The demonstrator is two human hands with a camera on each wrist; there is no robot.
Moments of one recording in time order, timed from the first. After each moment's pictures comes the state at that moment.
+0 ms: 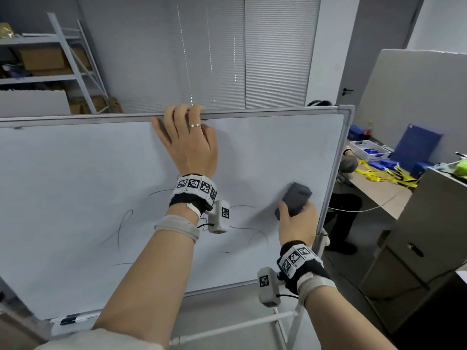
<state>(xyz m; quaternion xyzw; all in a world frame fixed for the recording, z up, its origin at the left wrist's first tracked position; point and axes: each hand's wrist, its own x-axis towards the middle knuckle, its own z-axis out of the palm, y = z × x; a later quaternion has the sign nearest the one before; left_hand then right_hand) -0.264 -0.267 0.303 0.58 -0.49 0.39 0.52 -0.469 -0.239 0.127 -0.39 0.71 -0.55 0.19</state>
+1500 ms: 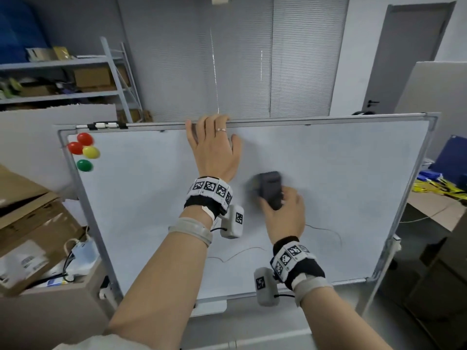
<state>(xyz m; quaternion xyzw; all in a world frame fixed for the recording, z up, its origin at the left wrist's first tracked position) -0.079 -0.199 0.325 0.59 -0.58 0.31 0.47 -0.229 -0.179 0.180 -0.54 0.61 -0.56 0.13</state>
